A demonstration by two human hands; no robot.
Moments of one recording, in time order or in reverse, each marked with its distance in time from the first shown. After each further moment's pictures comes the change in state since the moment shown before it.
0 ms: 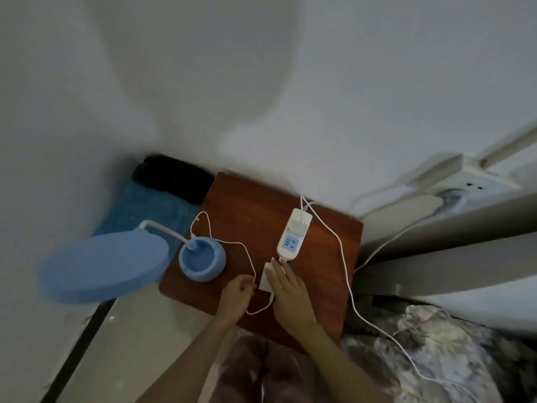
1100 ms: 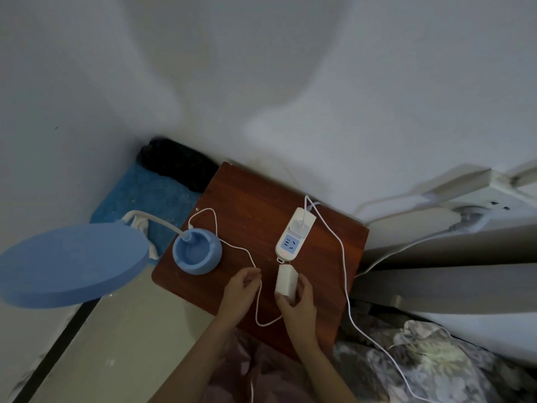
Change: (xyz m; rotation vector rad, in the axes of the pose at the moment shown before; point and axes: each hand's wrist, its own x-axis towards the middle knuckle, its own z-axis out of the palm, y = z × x) left_hand -0.007 0.022 0.020 -0.295 0.050 -0.033; right_hand -0.015 0.011 -0.003 0.848 0.138 0.580
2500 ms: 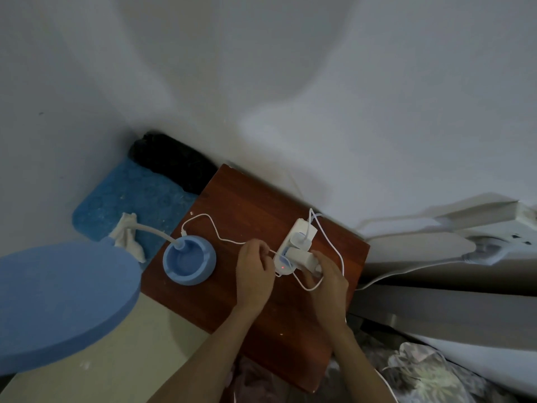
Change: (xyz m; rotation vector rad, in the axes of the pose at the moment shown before) left_hand 0.040 0.045 0.033 0.214 0.392 0.452; right_hand 0.071 -0.039 -0.046 -0.401 0.182 -0.535
